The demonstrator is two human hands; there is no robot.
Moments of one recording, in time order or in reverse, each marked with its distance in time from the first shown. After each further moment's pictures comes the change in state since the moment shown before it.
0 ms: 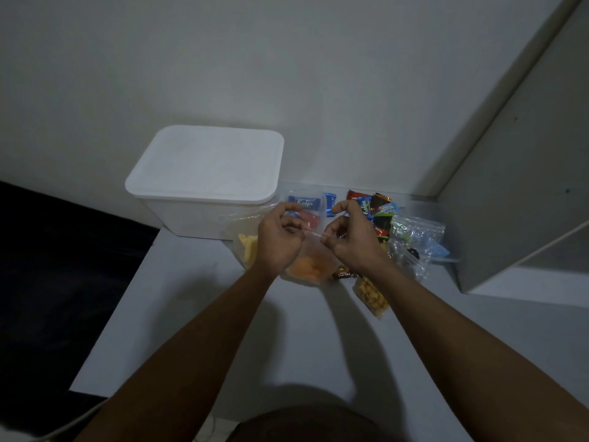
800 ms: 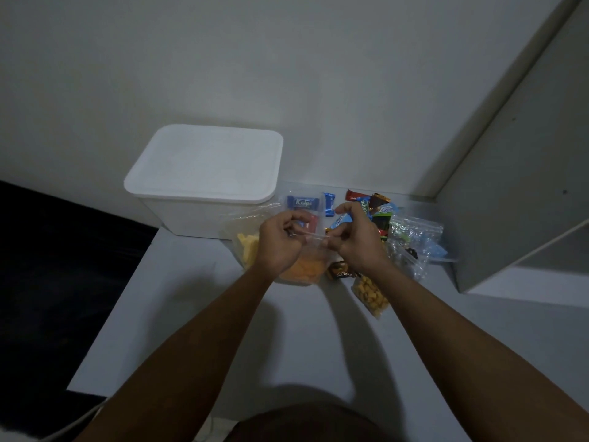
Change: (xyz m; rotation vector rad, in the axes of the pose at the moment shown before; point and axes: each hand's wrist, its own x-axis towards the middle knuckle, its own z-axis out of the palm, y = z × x) left_hand -0.005 0.002 -0.003 0.052 -0.058 0.046; right_hand 0.001 0.008 -0.002 0.013 0.032 0.061
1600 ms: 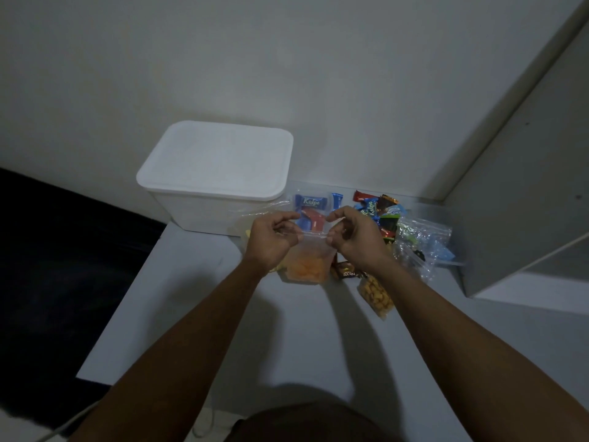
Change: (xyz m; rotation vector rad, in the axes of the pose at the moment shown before) left_hand 0.002 -0.014 -0.028 -0.048 0.001 -0.126; right_hand -0.004 -0.015 0.001 -0.007 -0.065 -0.075
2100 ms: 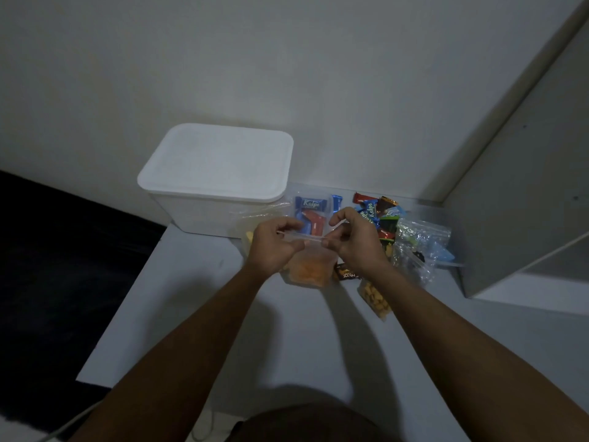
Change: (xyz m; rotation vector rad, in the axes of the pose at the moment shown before) left_hand -0.005 -0.003 0.001 0.153 0.012 0.060; right_hand -0.003 -0.004 0.010 0.038 0.045 0.024
